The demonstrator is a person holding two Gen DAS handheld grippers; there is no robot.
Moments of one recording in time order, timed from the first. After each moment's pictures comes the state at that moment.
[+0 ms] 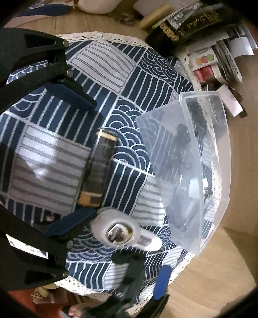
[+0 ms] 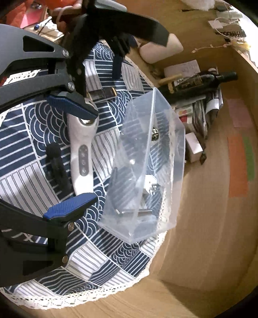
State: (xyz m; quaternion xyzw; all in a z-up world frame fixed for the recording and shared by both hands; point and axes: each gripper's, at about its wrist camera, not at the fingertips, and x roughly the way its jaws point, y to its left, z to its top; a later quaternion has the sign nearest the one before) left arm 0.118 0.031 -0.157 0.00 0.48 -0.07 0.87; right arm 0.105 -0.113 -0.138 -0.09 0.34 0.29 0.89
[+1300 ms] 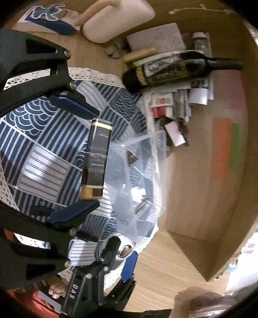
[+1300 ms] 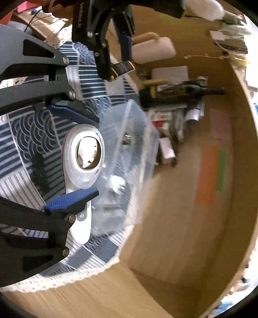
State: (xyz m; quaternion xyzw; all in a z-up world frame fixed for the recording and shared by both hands) left arm 0.062 0.064 -0.076 -0.06 0.32 -0.02 0.94; right arm 0.080 -0.095 -0.089 -0.12 0.24 0.25 0.93
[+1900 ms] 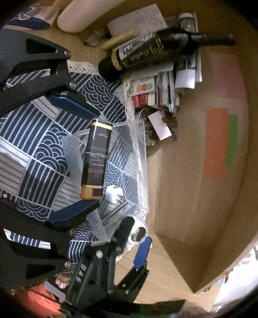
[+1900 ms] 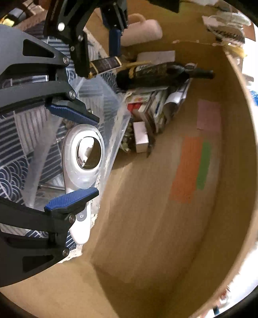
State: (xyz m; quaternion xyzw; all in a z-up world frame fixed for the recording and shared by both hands) left arm 0.140 0.060 -0.057 -0.08 0.34 -0.03 0.94; right arm 0.164 -0.068 -0.071 -0.16 0.22 0.26 0.93
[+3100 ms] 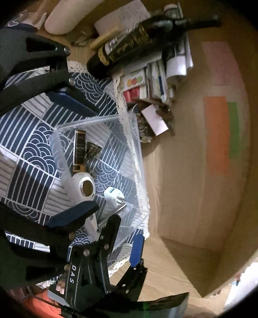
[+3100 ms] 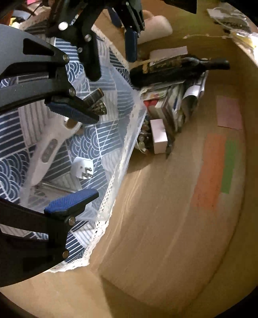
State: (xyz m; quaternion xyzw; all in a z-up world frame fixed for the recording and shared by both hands) left arm 0.149 0.053 -0.055 -0.04 0.34 -0.02 0.94; right arm 0.176 -0.081 -0.068 -0.17 0.28 0.27 0.91
